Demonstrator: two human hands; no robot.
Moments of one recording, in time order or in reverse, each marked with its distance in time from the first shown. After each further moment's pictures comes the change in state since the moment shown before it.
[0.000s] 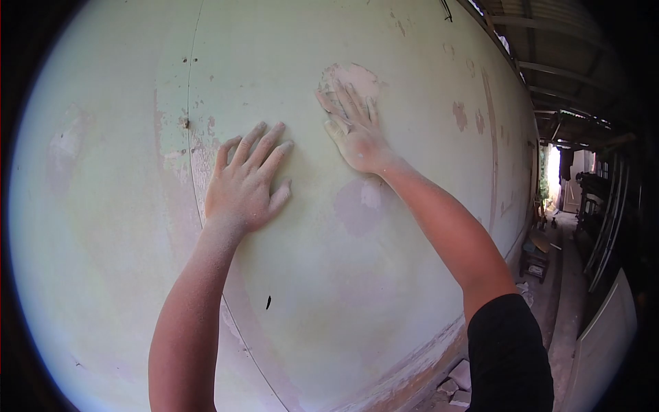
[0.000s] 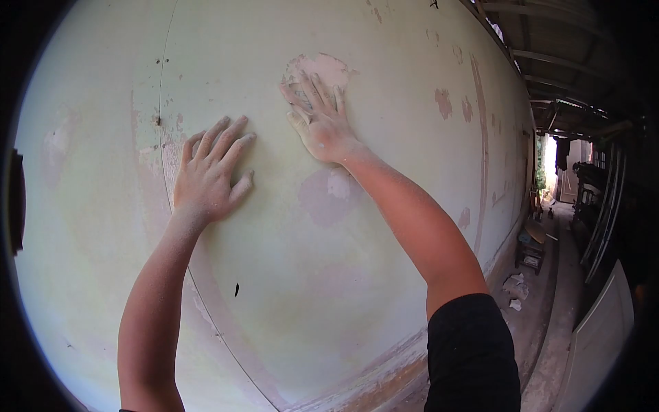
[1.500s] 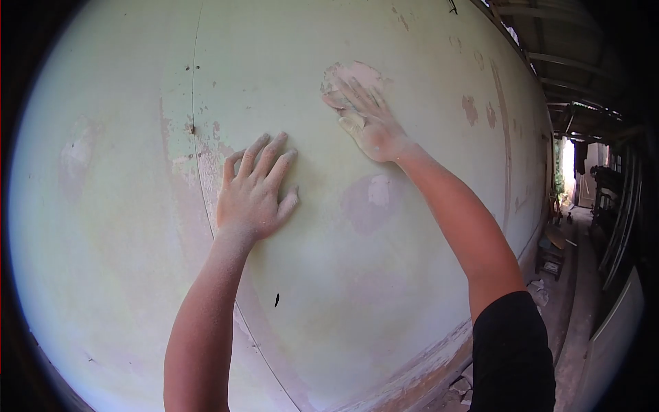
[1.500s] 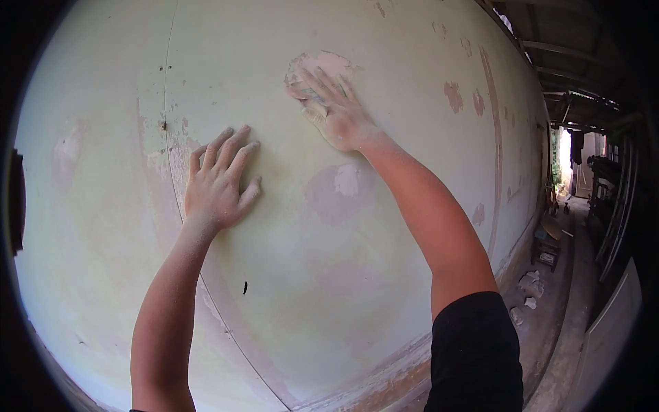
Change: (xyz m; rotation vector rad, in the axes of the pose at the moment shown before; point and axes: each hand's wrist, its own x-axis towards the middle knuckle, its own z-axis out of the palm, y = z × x) left_hand -0.008 0.011 0.000 0.004 -0.041 -0.024; right_hand -0.005 0.034 -0.017 -0.011 -0.112 -0.233
